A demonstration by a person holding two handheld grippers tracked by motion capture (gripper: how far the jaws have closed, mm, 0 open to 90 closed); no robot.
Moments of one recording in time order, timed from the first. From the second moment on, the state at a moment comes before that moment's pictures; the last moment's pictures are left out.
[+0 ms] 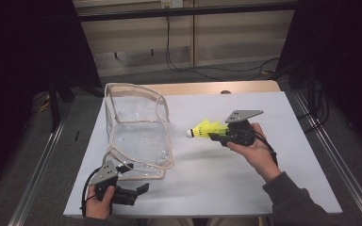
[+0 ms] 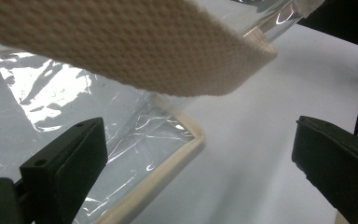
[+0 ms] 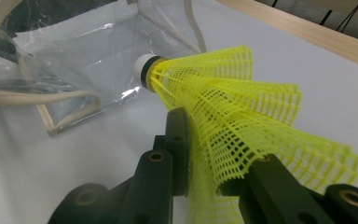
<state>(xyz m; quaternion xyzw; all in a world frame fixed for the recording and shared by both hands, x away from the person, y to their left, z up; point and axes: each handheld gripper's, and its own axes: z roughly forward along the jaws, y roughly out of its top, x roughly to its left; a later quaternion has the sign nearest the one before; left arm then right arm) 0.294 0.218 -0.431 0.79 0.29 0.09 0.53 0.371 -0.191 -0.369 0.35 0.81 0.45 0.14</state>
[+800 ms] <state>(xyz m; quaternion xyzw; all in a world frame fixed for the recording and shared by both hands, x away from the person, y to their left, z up) 0.295 0.219 -0.431 0.79 0.30 0.09 0.53 0.377 -0.188 -0.324 0.33 0.82 0.44 0.16</state>
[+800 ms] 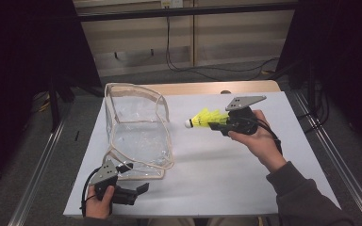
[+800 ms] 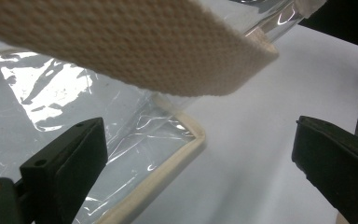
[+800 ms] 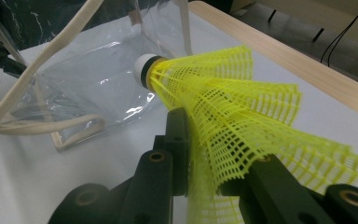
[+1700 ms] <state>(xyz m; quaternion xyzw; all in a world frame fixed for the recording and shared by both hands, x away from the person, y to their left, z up) 0.295 0.219 -0.431 0.79 0.29 0.09 0.53 0.387 -0.174 -0.289 0.32 0.82 0.45 0.16</state>
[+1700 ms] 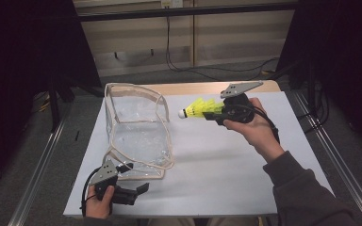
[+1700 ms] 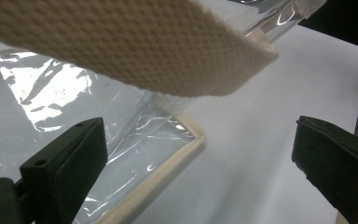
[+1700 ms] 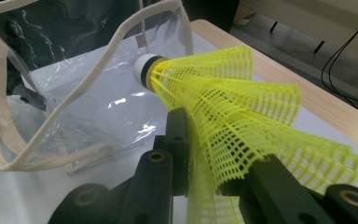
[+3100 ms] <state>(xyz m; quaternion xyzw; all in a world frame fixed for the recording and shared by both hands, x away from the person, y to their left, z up) 0.295 0.220 -0.431 0.79 0.29 0.09 0.53 0.392 -0.125 -0.259 0.28 0.83 0.45 0.16</state>
